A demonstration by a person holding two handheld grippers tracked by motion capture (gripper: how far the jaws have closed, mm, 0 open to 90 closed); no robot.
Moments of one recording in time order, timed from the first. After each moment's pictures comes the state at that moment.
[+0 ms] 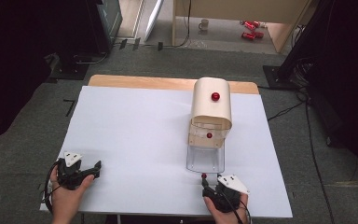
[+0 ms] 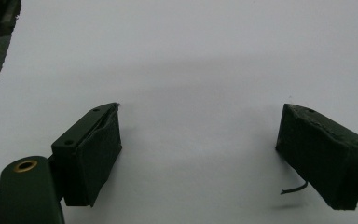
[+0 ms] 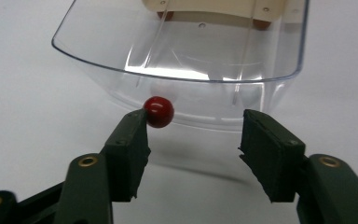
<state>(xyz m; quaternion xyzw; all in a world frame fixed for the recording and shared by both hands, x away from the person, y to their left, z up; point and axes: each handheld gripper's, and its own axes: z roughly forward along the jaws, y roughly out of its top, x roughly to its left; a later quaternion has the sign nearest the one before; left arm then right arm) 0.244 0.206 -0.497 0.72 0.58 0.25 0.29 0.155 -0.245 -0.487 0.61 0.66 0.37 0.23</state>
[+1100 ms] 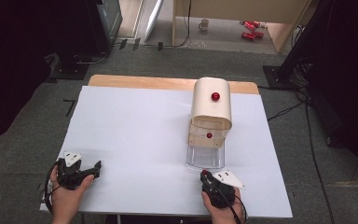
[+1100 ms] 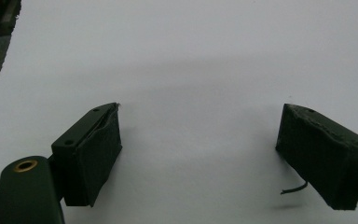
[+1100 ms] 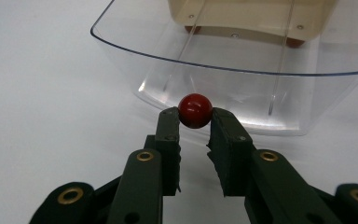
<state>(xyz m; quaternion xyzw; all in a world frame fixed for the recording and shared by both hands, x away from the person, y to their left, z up) 0.244 0.206 -0.497 0.72 0.58 0.25 0.29 0.166 -0.236 -0.480 0.59 0.67 0.39 0.21</state>
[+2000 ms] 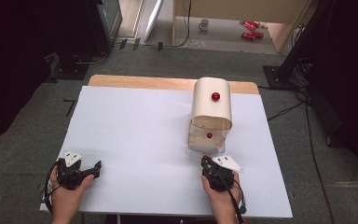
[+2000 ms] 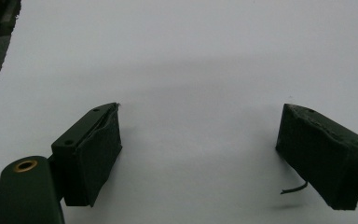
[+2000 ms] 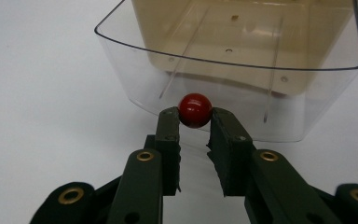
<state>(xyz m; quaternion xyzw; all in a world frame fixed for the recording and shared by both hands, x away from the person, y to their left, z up) 0.244 0.206 -0.497 0.72 0.58 0.25 0.29 0.207 -0.237 -0.472 0.59 0.66 0.39 0.24</state>
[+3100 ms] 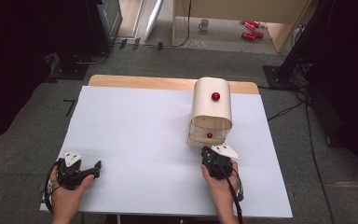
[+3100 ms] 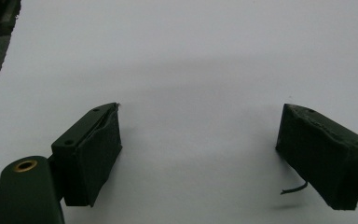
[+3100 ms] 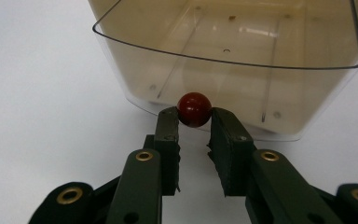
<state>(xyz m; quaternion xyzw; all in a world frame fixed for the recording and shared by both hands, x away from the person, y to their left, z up) 0.244 0.206 -0.497 0.72 0.58 0.25 0.29 0.240 -0.240 -0.472 0.60 0.66 0.38 0.25</state>
